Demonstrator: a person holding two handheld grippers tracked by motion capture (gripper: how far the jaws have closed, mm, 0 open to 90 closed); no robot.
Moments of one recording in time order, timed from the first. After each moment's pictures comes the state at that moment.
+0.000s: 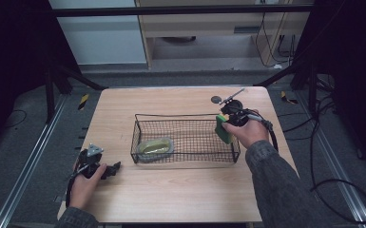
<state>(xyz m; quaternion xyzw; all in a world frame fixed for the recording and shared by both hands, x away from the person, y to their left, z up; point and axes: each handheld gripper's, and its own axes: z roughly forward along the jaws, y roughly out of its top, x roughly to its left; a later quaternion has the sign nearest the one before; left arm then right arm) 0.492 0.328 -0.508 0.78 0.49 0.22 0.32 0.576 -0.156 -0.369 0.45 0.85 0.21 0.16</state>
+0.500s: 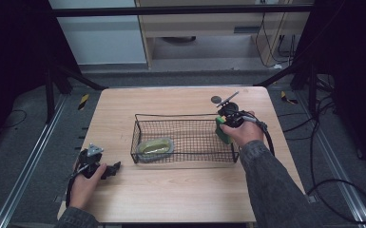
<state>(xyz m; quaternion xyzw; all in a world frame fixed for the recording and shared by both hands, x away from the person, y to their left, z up) 0.492 0.328 -0.508 0.78 0.49 0.22 0.32 0.591 -0.153 -0.391 0.46 0.85 0.19 0.17</state>
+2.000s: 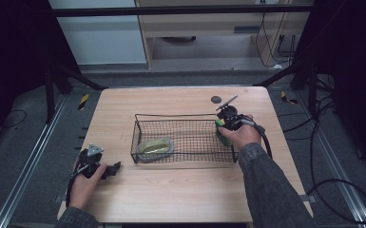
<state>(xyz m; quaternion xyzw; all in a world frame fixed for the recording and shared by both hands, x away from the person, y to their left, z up) 0.493 0.328 -0.508 0.78 0.50 0.22 0.32 0.592 -0.152 -0.409 0.47 0.85 0.19 0.15</state>
